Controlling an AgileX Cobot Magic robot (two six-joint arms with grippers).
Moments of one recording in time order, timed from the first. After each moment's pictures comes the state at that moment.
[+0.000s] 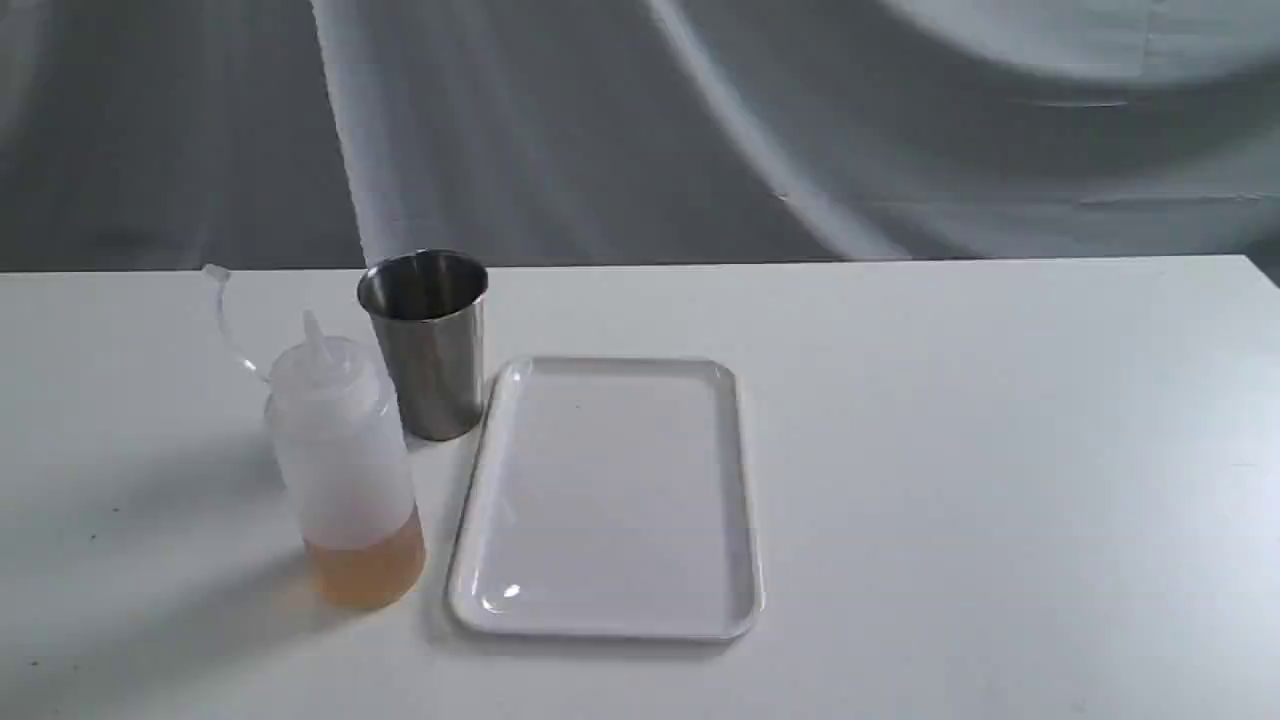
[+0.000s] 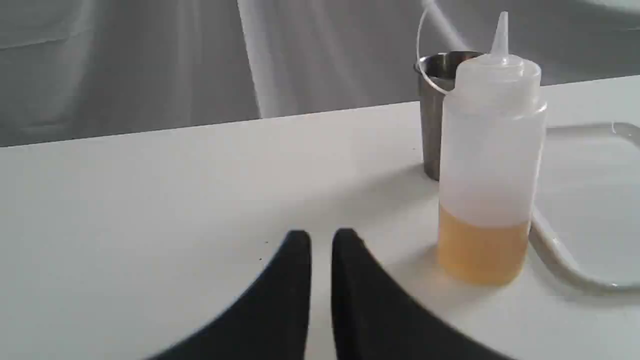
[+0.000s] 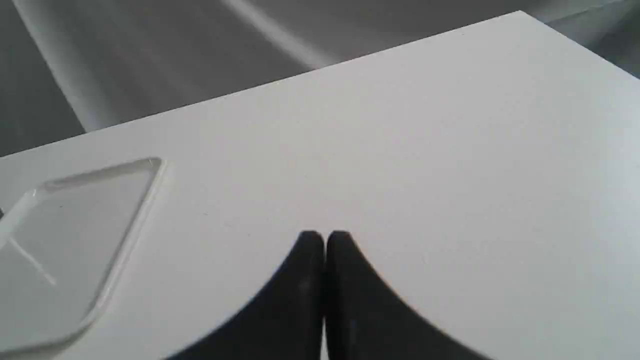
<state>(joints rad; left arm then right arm) -0.02 0.00 0.00 0.01 0.28 0.06 -0.14 0.01 0.00 -0.10 0.33 0.36</state>
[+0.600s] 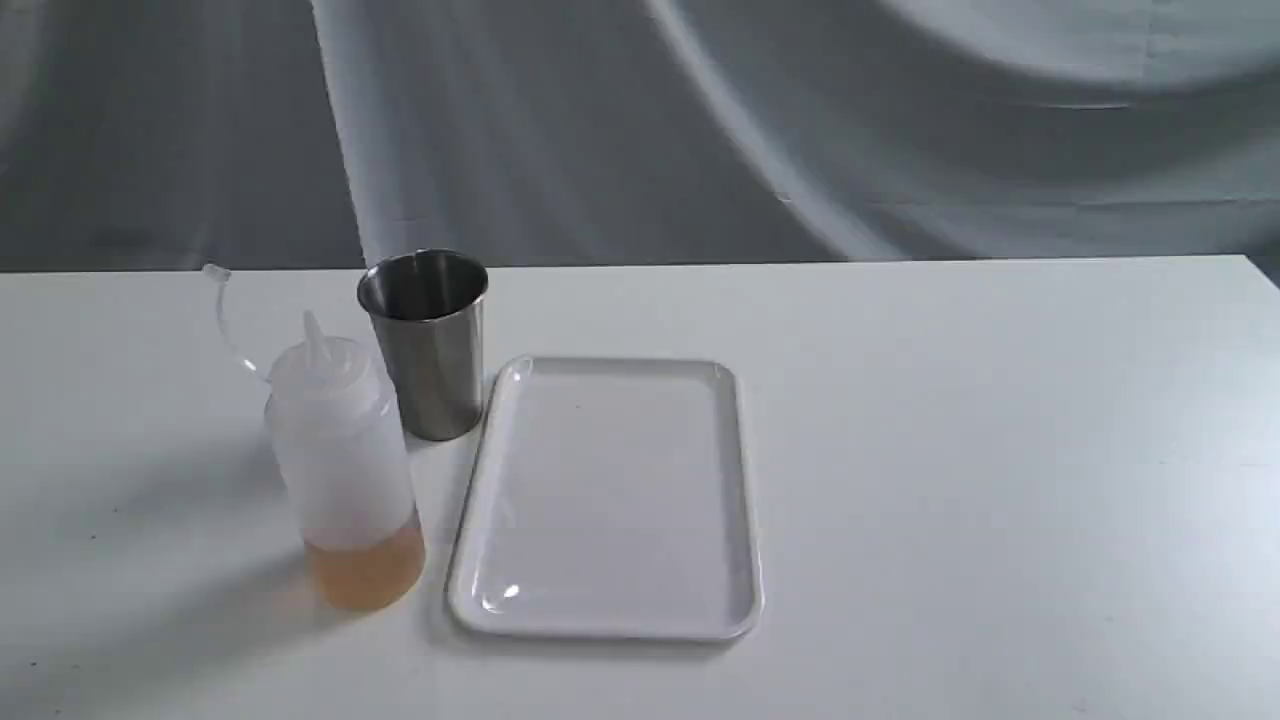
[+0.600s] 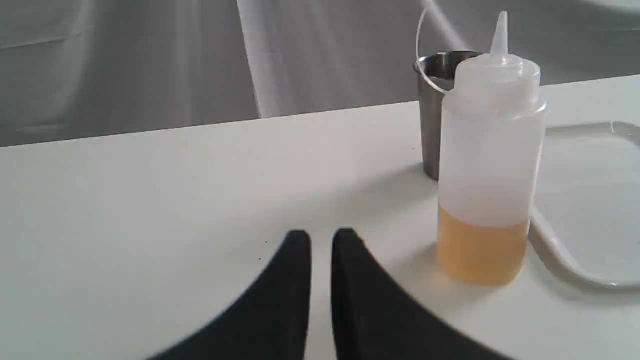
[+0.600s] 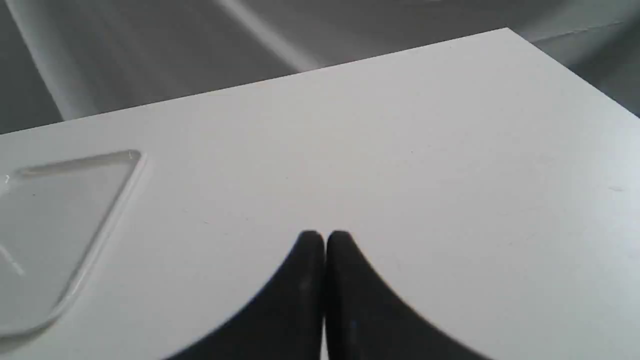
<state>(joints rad) -0.02 0.00 0.00 0.01 0.28 0.06 -0.14 0.01 0.00 -0.18 0.33 0.36</state>
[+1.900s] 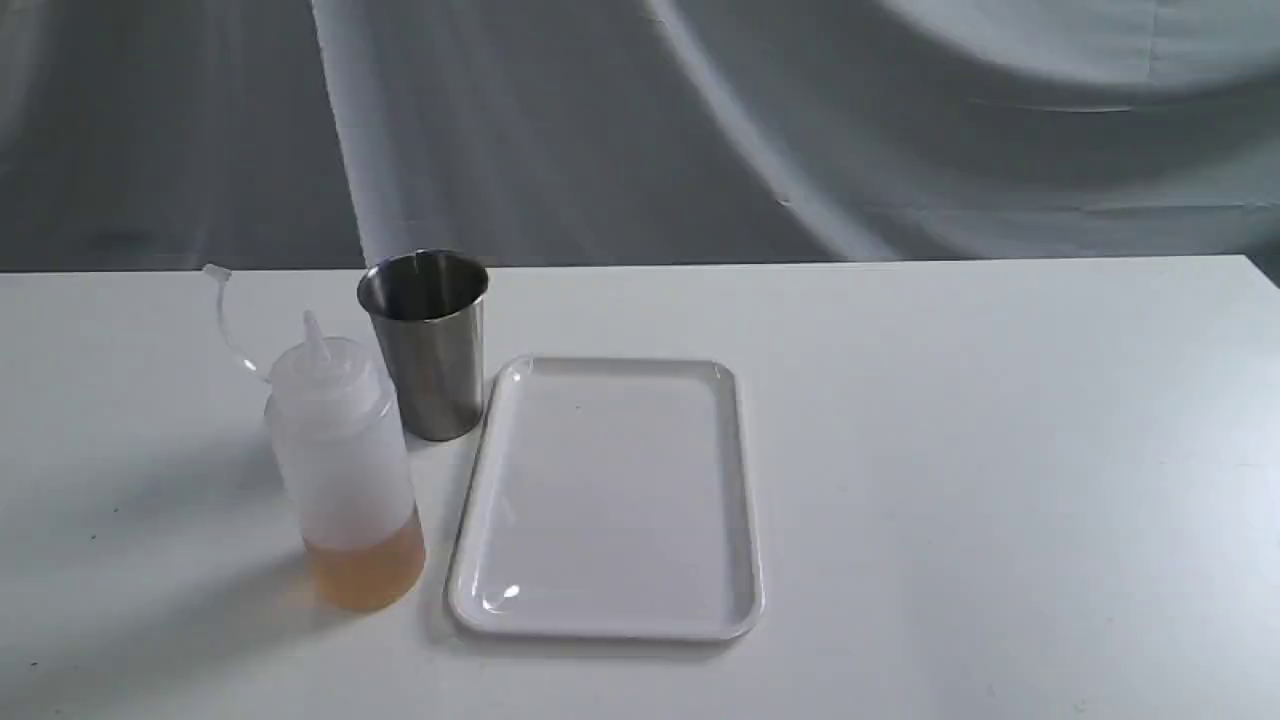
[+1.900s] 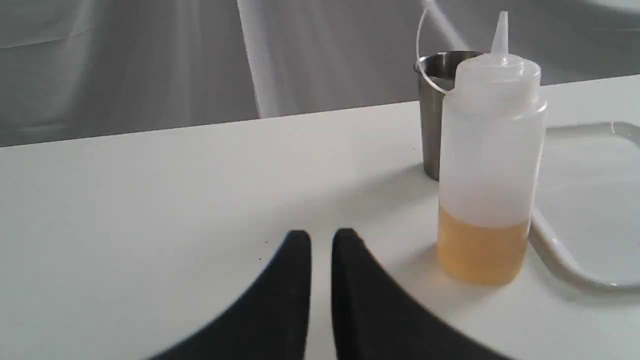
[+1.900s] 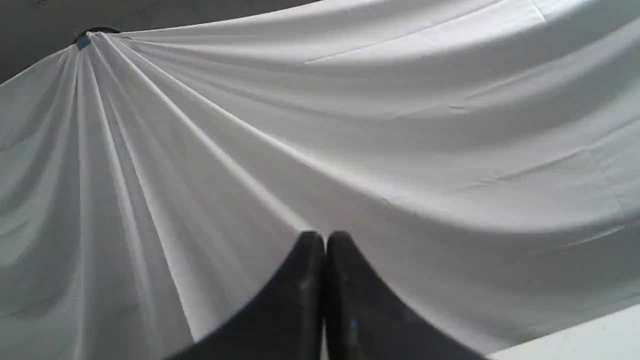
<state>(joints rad) -0.02 0.00 0.00 0.01 0.28 0.06 -0.14 0.10 -0.25 0.03 -0.04 0.35</state>
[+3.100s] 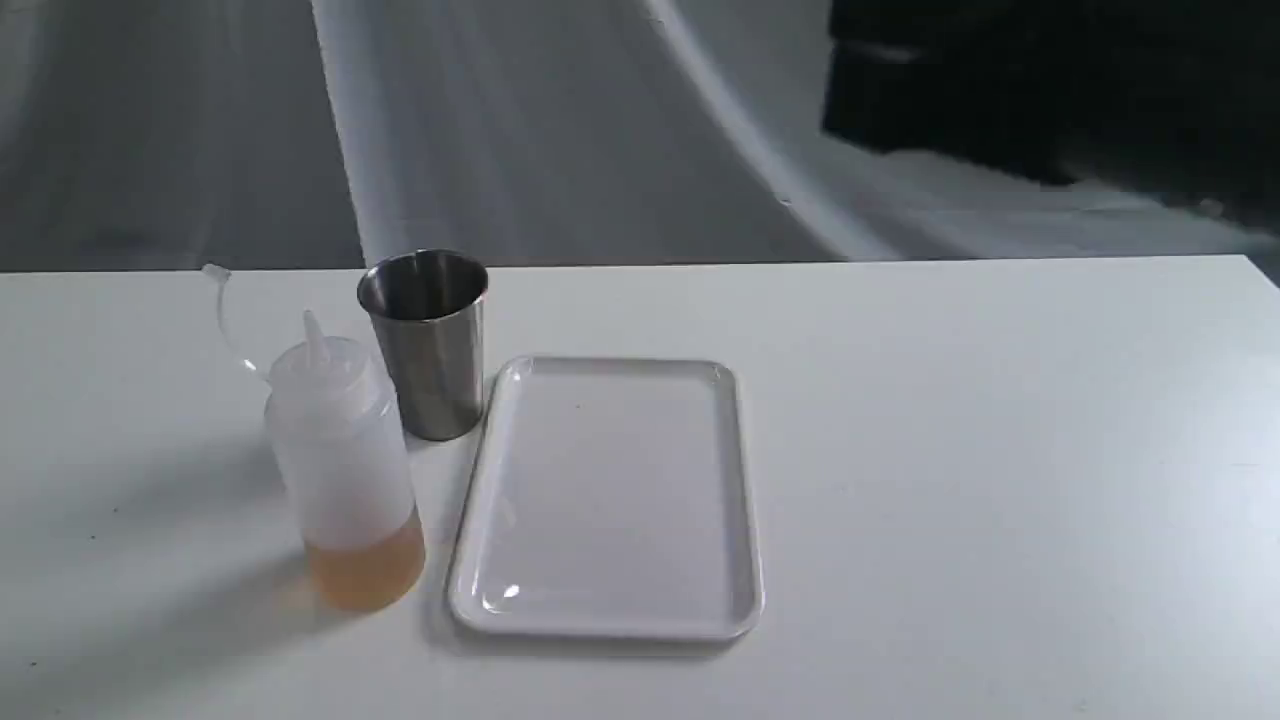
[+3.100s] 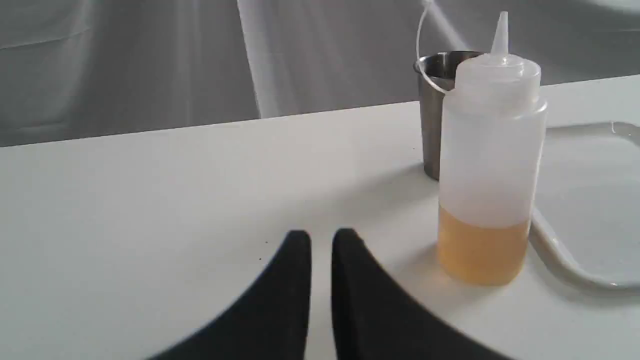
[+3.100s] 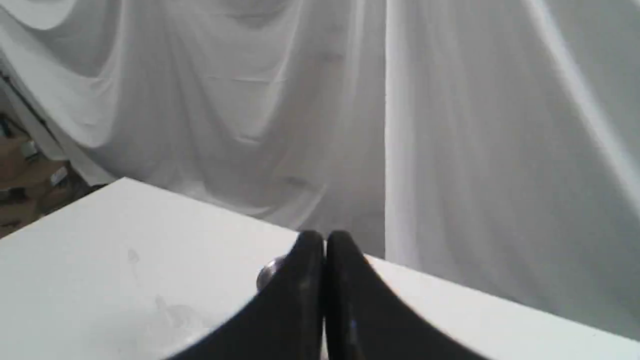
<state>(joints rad) -0.02 0.00 0.00 0.01 0.28 0.06 0.46 1.15 -0.92 0.15 -0.03 -0.07</state>
